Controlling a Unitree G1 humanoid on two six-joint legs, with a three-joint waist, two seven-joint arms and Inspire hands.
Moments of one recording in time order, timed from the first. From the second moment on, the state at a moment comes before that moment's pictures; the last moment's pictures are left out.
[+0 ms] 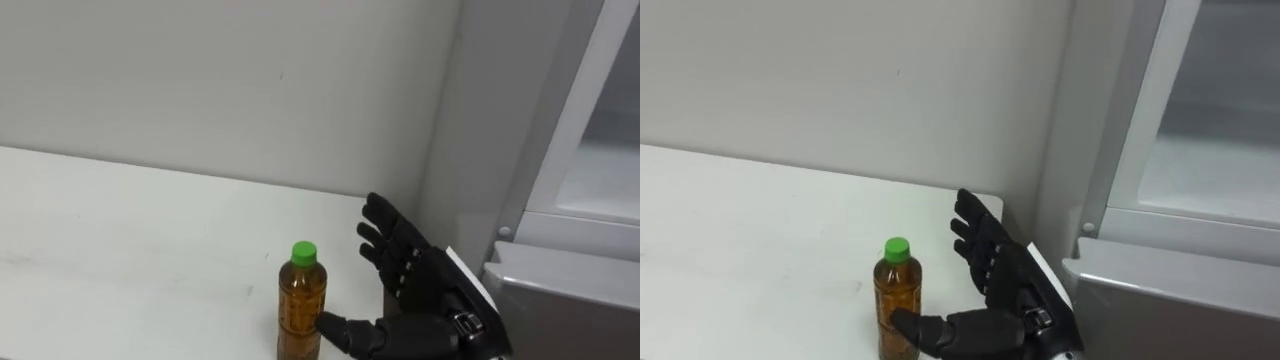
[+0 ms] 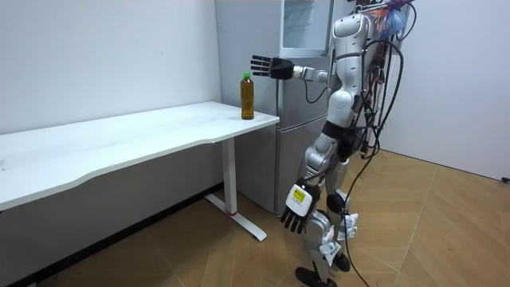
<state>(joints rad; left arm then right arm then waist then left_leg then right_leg) 0.21 0.26 -0.08 1.10 0.15 0.04 0.03 -0.06 -0.31 0.23 -0.16 0.45 -0.04 0.08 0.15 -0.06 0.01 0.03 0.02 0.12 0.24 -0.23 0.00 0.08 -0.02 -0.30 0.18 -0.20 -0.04</state>
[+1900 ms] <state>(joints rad) 0.26 0.23 -0.10 1.07 0.17 0.11 -0.01 -0.28 -0.30 0.37 0.46 0.39 -0.06 -0.28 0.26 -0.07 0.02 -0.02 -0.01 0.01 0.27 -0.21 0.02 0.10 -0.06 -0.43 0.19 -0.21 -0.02</state>
